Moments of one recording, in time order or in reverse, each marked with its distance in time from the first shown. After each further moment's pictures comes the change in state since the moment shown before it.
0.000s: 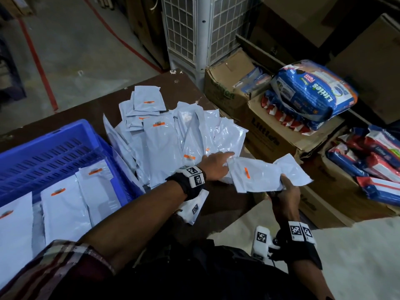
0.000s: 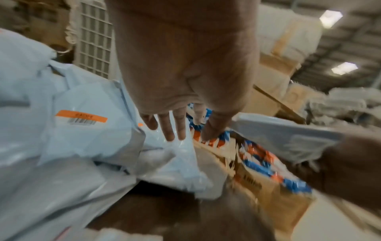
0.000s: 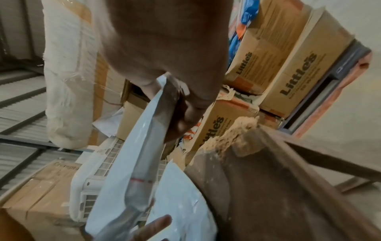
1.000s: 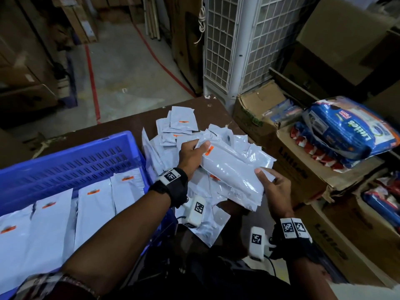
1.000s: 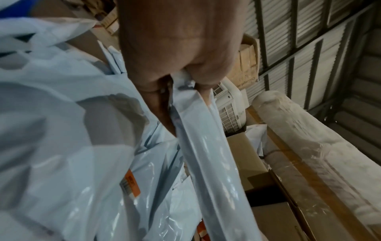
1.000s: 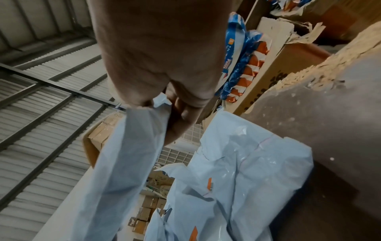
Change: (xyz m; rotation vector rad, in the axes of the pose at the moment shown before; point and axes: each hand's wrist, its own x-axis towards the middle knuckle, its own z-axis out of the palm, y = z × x) left_hand -0.054 -0.074 -0.088 -0.961 0.842 -0.182; right_hand -0.015 -0.015 0.108 -0.305 -0.594 -0.284
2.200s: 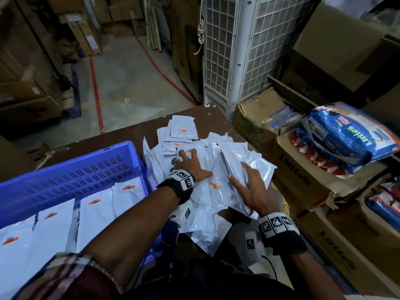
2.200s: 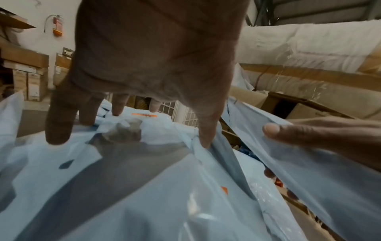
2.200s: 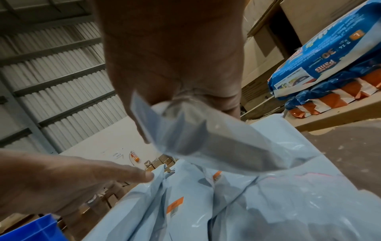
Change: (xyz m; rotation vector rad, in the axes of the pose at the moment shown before) left_hand 0.018 -0.003 0.002 1.207 -0.169 -0.250; right_hand 0.023 0.007 0.046 -0.700 -0.179 -0.055
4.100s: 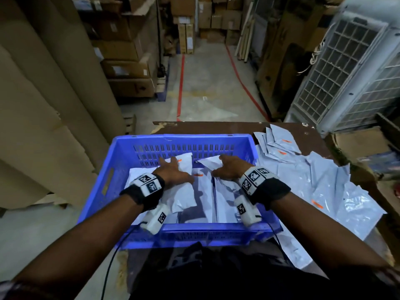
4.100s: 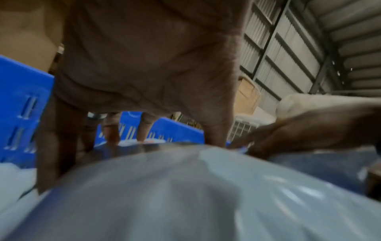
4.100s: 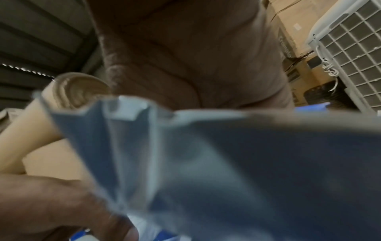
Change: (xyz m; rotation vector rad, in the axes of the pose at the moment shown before) left_hand -0.143 -0.374 -0.095 -0.344 0.008 -0.334; right_hand -0.060 -0.304 0.235 -0.735 -0.693 -0.269
